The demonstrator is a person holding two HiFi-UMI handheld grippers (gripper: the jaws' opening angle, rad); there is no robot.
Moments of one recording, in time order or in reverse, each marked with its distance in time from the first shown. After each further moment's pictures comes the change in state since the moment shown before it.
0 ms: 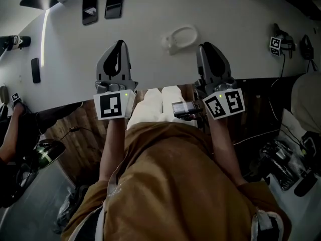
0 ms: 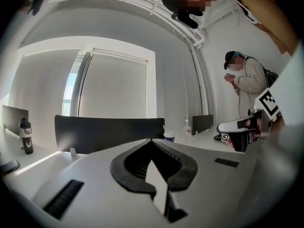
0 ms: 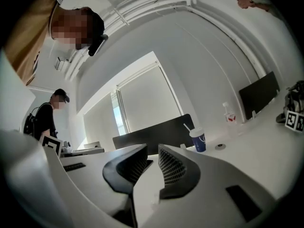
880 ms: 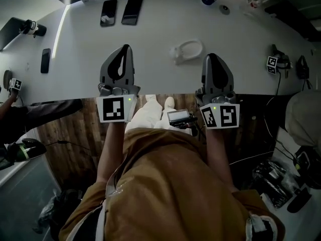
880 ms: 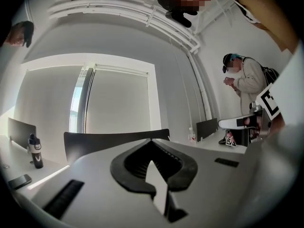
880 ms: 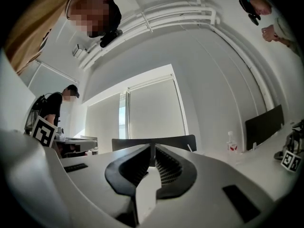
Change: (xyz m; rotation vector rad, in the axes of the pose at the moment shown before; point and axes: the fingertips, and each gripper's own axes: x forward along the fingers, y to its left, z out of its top) left arm -0.041 0.011 0.044 0.054 -0.108 0.053; right arm -0.014 0.041 0.042 -0.242 -0.107 -0.018
